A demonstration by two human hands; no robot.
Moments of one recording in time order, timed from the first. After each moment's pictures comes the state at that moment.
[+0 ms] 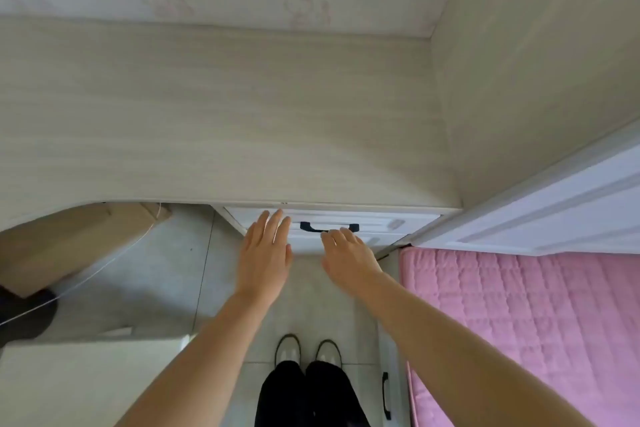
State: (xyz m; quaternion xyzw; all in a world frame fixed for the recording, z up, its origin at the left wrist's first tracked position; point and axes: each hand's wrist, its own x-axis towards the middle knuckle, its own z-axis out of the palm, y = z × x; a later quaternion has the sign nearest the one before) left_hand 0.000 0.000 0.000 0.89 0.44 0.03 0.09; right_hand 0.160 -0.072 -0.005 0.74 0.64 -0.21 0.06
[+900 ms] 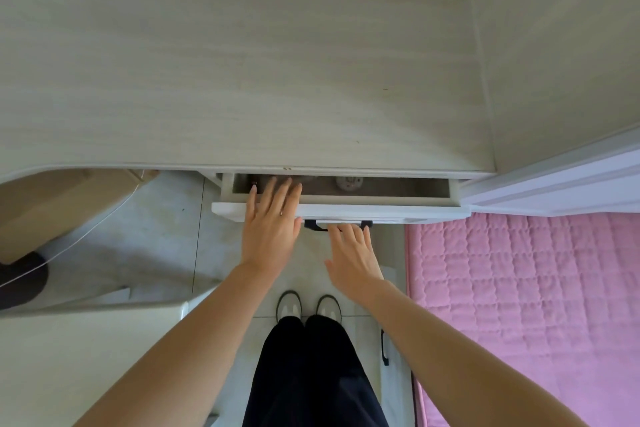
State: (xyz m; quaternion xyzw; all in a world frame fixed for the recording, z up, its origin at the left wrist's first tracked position) left_hand 0.005 0.015 -0.042 0.91 0.40 0.04 0.05; right_hand 0.127 -0.099 -0.050 0.79 0.55 -0.27 0.04
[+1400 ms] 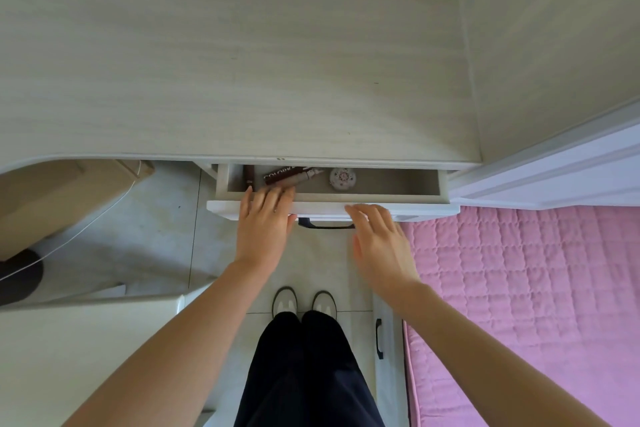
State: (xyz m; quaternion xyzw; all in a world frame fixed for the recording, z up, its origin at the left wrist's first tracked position) left_hand -0.003 0.003 -0.044 0.91 0.40 0.06 0.06; right_hand 0.157 -0.130 0.004 0.81 0.57 -0.11 -0.13
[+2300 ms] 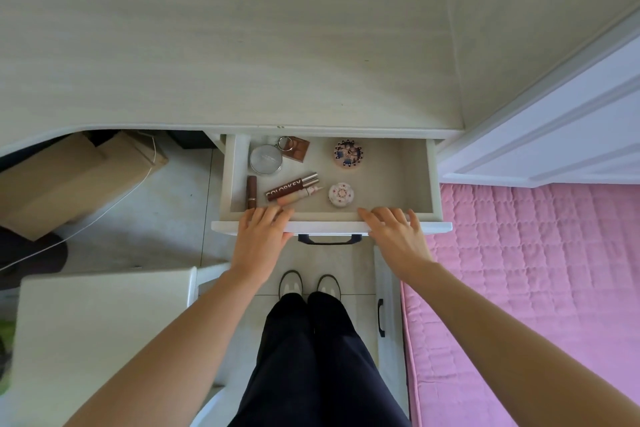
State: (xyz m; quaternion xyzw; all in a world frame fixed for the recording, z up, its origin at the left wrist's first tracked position) left_hand -0.054 -0.071 -0.022 0.92 0.38 0.02 0.09; right_hand 0.174 -0.204 -0.012 0.79 0.59 -0.17 0.08
